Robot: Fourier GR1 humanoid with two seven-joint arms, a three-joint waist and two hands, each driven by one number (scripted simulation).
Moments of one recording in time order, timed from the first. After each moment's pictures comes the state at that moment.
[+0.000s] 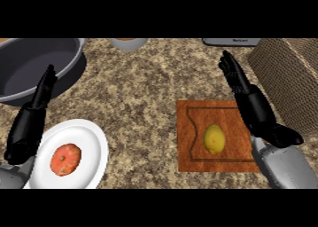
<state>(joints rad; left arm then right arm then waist) -0.16 0.60 -0.32 -1.63 0.10 0.43 -0.12 -0.34 -0.27 0.26 -1.54 -0.12 -0.10 -0.19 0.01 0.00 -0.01</state>
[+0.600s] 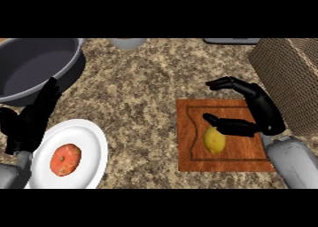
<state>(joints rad) -0.15 0.55 -0.23 -1.49 0.35 0.29 0.09 -0.35 -0.36 0.26 -1.47 0.04 -0.05 -0.39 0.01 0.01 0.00</state>
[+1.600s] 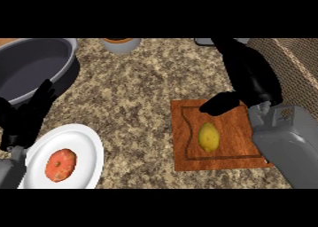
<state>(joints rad) -0.17 0.54 -0.16 -1.36 0.39 0.20 0.13 -0.70 -0.39 0.39 -1.65 0.52 0.11 0.75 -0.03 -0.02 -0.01</state>
